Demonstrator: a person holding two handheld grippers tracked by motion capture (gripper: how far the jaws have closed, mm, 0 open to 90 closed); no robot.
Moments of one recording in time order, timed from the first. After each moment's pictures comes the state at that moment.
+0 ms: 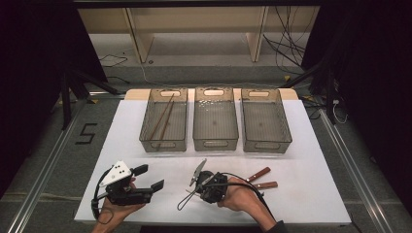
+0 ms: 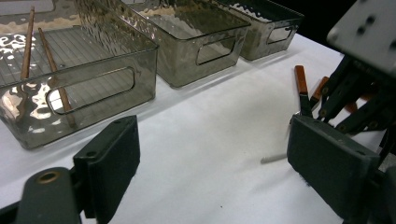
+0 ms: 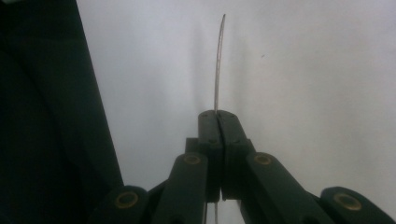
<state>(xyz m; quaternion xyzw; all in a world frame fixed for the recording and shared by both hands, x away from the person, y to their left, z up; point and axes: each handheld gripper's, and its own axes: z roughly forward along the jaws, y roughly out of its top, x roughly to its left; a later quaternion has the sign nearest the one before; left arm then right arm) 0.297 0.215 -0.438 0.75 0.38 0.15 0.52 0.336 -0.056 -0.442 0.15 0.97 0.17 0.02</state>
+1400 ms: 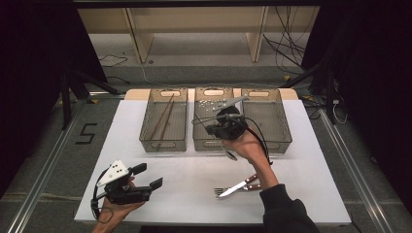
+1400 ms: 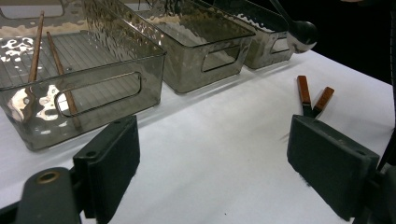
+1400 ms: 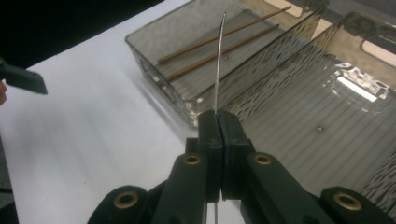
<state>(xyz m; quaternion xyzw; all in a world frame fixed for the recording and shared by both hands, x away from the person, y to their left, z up) 0.299 0.219 -0.440 0.73 0.39 0.15 0.54 0.440 -0.103 -0.344 0.32 0.86 0.40 0.10</state>
